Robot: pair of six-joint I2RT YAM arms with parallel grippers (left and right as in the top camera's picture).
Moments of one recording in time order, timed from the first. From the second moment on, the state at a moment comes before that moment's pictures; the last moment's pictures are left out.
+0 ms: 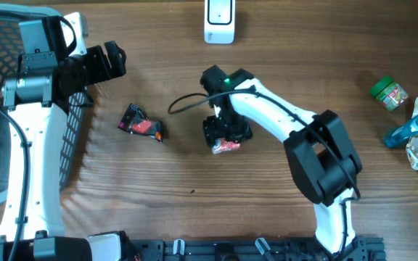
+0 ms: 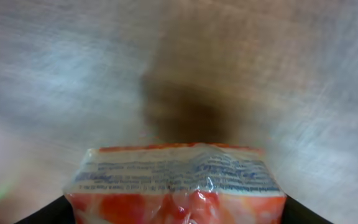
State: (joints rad) left arm 0.10 1.48 1.47 -0.85 0.20 -0.18; right arm 0.61 2.12 1.58 -1.14 -0.28 0.40
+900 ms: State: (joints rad) left arm 0.10 1.48 1.47 -0.85 0.20 -0.18; right arm 0.45 2.05 1.66 -1.06 -1.21 0.70
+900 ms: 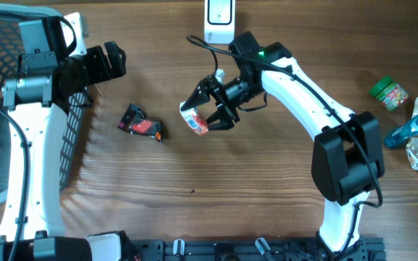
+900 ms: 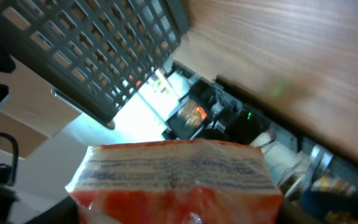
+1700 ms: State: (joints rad) left arm 0.10 1.48 1.47 -0.85 0.20 -0.18; right arm 0.61 2.05 1.66 -0.85 -0.17 0.37
